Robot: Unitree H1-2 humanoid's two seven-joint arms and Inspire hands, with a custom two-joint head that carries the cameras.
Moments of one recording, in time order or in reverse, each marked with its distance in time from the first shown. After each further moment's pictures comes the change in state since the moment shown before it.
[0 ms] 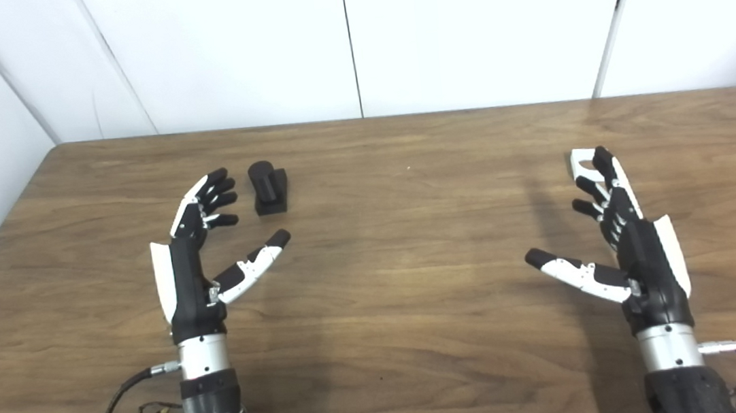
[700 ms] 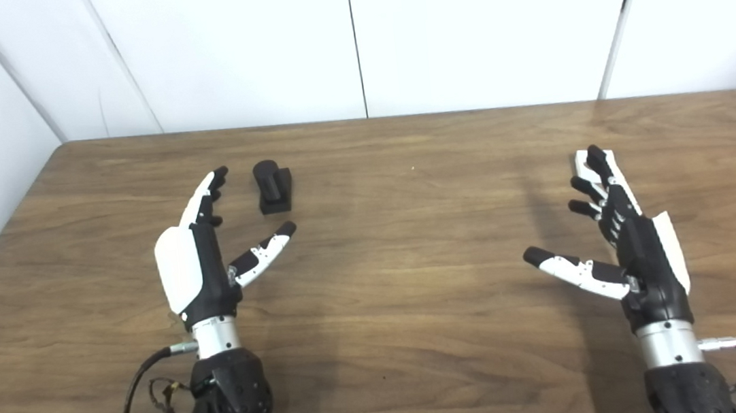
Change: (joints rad) left arm -0.076 0.051 -0.097 0.072 0.275 0.401 0.114; right arm -0.010 0.000 0.004 -0.019 -0.013 0.033 0.001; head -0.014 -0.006
